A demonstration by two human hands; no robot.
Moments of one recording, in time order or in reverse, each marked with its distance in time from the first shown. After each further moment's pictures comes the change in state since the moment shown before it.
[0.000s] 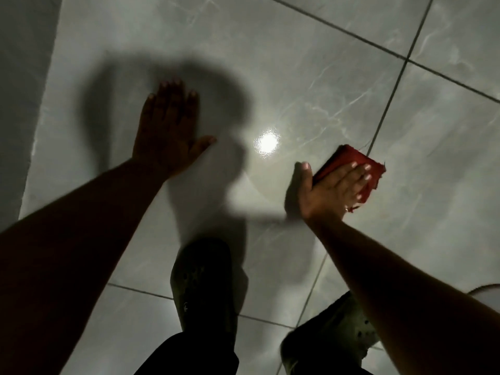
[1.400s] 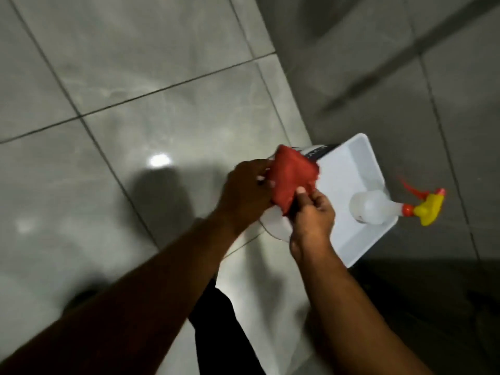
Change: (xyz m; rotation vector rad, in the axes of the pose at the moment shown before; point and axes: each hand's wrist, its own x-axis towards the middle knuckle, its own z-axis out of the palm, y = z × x) left_hand -0.128 0.524 -0.332 -1.075 -0.678 0.274; right_hand -0.132 0.263 -0.391 1.449 0.458 0.940
